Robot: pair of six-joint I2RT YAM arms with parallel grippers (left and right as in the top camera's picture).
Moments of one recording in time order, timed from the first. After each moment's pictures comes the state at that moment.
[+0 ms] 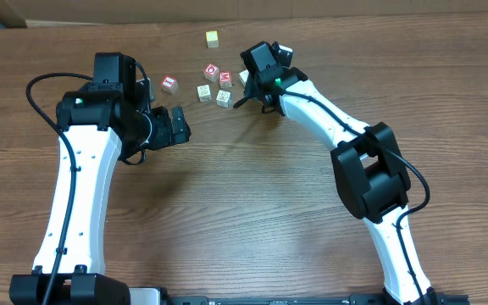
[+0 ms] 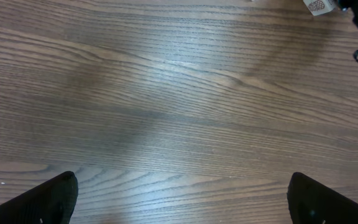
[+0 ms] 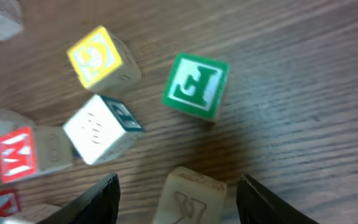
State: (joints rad) left arm 0.00 1.55 1.49 -1.23 0.15 -0.26; right arm 0.54 2.40 1.95 -0.56 0.23 0.77
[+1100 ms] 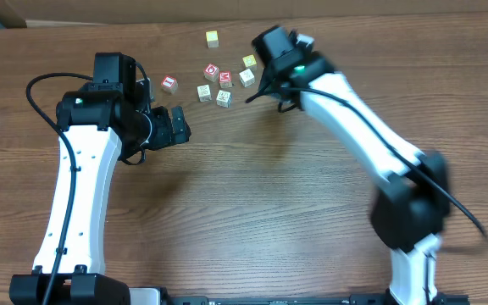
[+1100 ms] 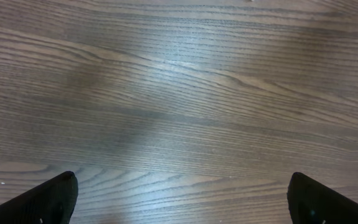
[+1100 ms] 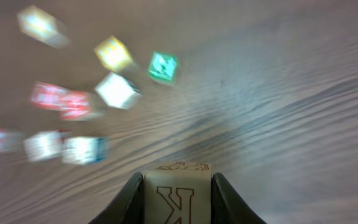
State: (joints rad) left arm 0.00 1.55 1.49 -1.23 0.15 -0.26; right arm 0.54 2.05 1.93 -0.92 0.24 0.77
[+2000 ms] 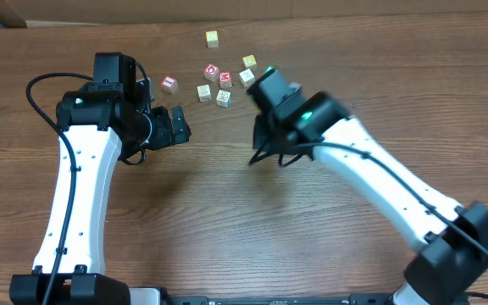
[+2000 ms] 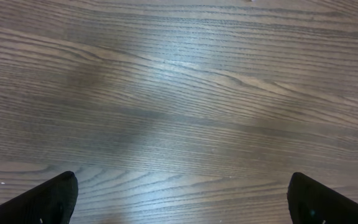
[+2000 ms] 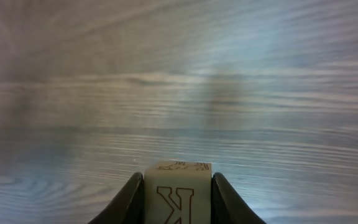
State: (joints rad) left arm 0.00 1.55 1.49 -1.23 0.15 -0.26; right arm 0.70 1.80 1.58 -0.98 0.02 0.76
